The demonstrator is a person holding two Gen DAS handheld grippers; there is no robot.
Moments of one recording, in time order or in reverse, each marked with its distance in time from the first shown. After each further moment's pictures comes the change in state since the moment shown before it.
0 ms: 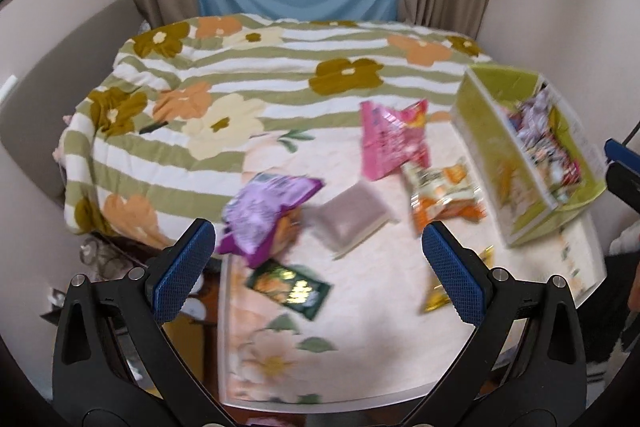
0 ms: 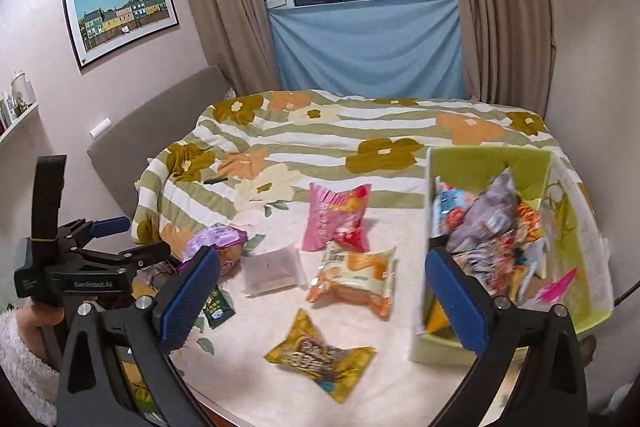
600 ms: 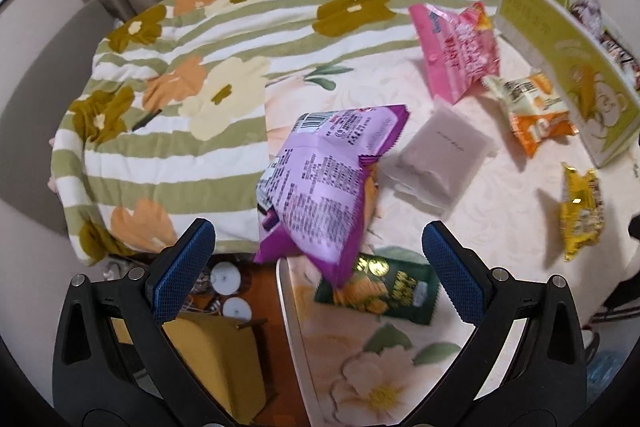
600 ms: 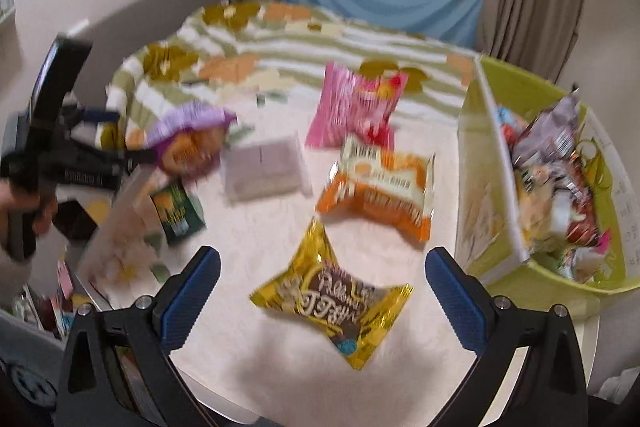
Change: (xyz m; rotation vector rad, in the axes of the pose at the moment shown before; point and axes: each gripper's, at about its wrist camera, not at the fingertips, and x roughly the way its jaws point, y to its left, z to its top) left arm 0.125 0.050 -0.027 0.199 0.142 0.041; right arm 0.099 0.041 -0.080 -0.153 0.283 -0.113
